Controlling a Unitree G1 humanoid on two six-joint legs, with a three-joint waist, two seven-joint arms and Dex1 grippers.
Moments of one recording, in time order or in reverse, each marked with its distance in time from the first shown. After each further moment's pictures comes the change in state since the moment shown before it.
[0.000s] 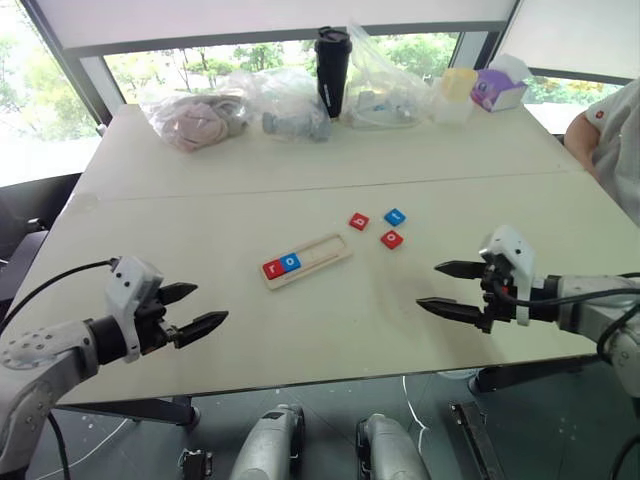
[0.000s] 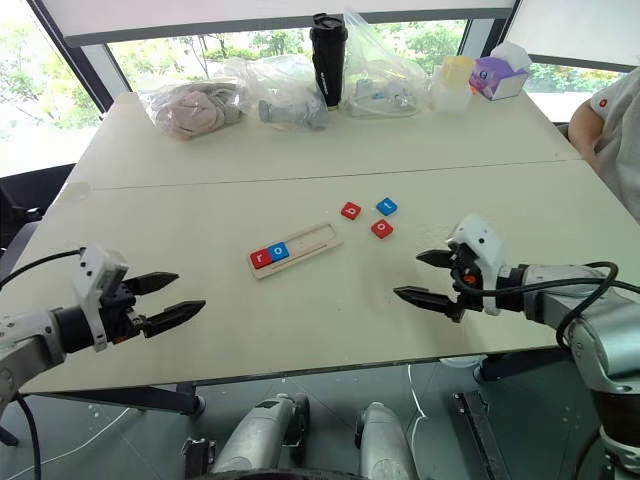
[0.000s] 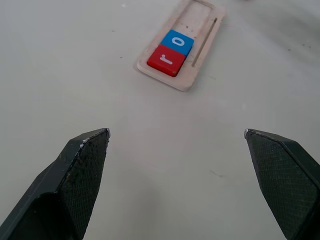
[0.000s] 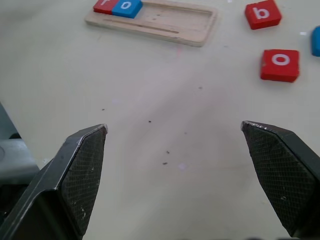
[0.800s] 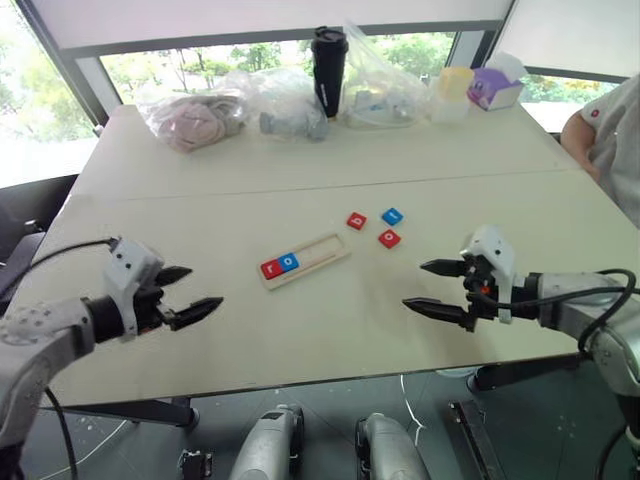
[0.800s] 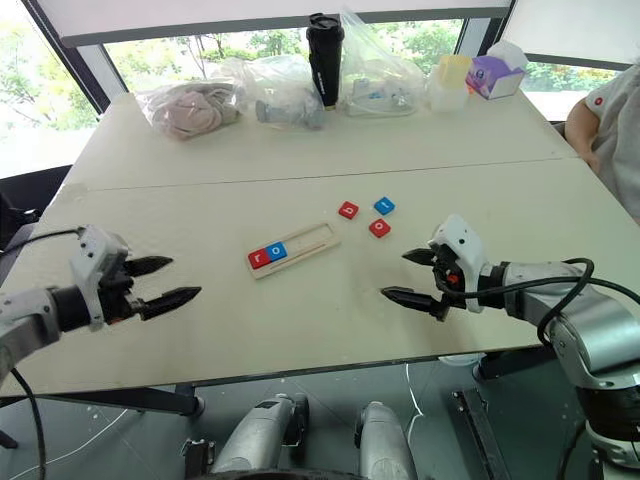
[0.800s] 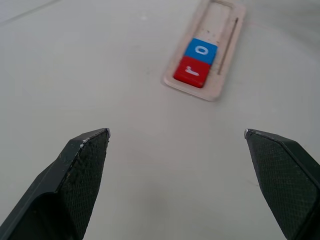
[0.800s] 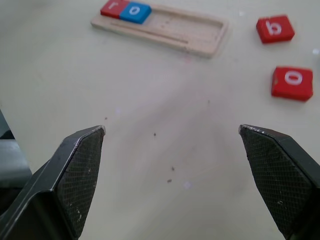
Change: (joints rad) left arm -0.153 0.125 -0.045 0.082 0.066 -0.011 -0.037; right arm -0.076 0.010 0.067 -0.009 -0.015 -0.021 -0.034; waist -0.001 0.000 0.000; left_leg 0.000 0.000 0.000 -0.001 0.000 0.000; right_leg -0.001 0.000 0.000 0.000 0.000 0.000
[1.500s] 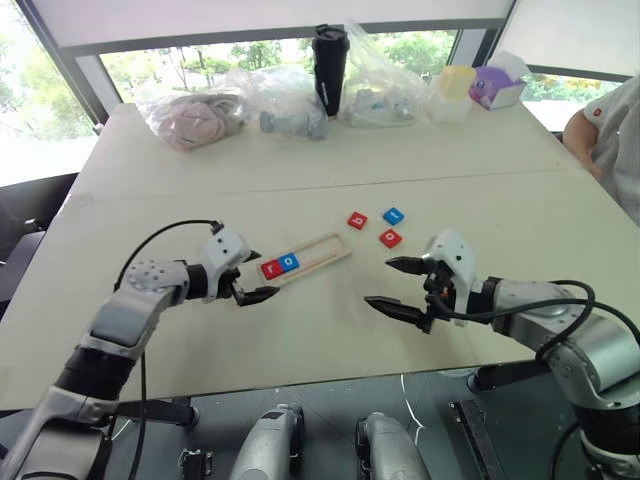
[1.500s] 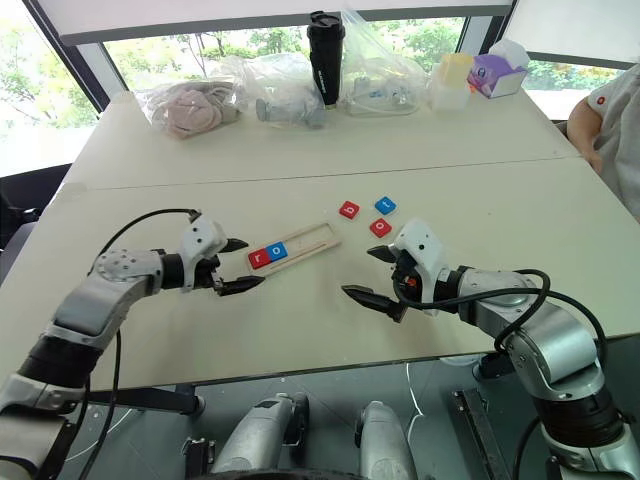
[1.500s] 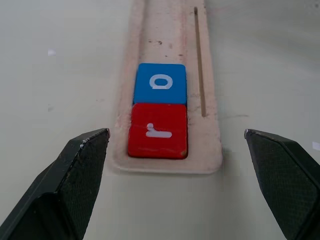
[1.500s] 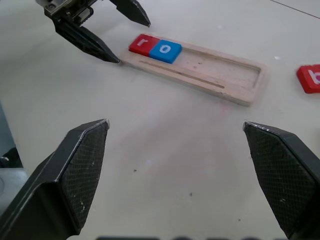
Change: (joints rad) left arm -0.406 -0.268 -0.550 0.502 0.405 -0.414 -0.150; right arm 0.019 0.164 0.076 -0.122 0.004 0.017 -0.186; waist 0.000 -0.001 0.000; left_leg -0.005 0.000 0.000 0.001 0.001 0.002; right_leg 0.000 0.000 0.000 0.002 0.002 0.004
